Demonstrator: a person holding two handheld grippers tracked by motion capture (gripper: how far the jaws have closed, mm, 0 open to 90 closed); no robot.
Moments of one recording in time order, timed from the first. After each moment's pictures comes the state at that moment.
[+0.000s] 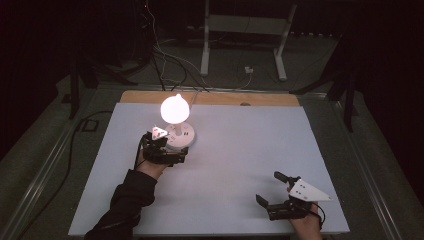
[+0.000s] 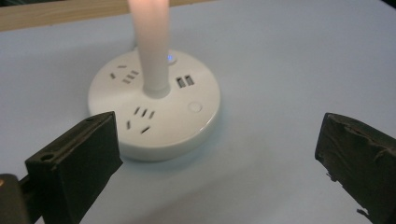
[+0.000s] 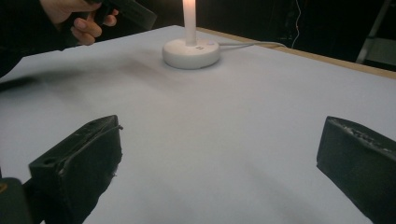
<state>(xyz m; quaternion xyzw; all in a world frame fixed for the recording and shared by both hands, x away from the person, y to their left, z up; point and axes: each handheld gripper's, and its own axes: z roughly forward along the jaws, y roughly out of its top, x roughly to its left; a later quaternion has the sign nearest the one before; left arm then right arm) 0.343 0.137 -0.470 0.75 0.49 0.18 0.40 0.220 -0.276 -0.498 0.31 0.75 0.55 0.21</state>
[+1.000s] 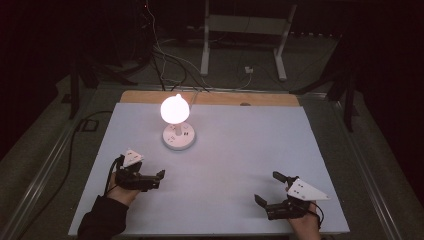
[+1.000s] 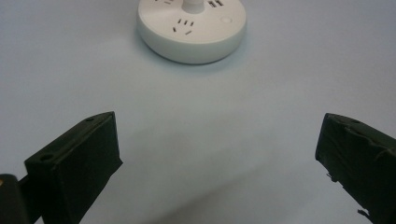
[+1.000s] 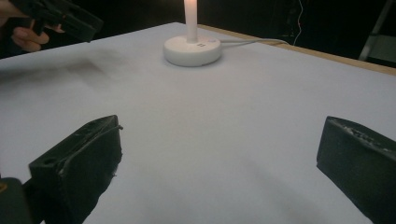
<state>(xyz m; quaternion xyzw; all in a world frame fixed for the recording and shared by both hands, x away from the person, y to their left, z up) 0.273 0.199 -0.486 0.76 0.49 0.19 0.38 0.222 -0.273 -0.500 0.31 0.75 0.54 0.21</state>
